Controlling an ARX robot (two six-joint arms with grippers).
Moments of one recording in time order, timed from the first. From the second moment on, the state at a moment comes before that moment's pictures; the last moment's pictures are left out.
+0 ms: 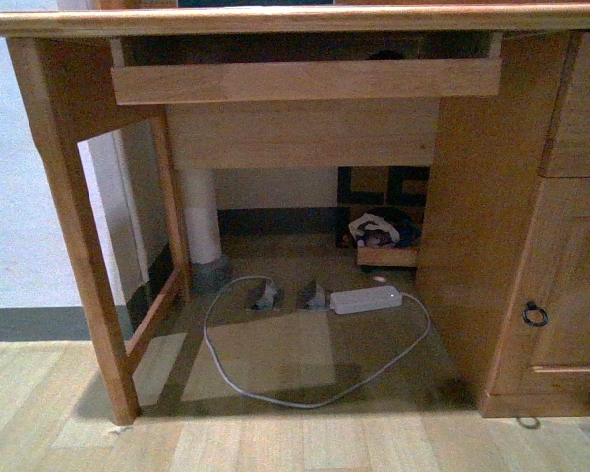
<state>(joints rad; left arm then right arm) 0.00 0.00 0.01 0.00 0.00 -0.01 0.00 0.01 0.02 0.00 0.00 0.00</state>
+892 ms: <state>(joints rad) 0.00 0.00 0.01 0.00 0.00 -0.01 0.00 0.01 0.02 0.00 0.00 0.00</state>
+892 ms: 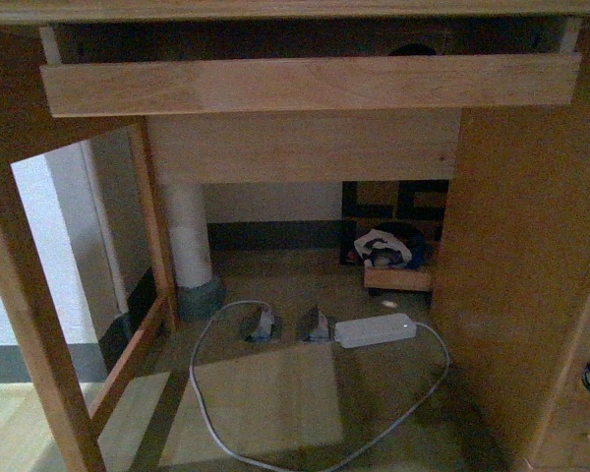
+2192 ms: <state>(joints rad) 0.00 0.00 0.01 0.00 0.00 0.00 0.00 0.01 0.02 0.00 0.00 0.00</state>
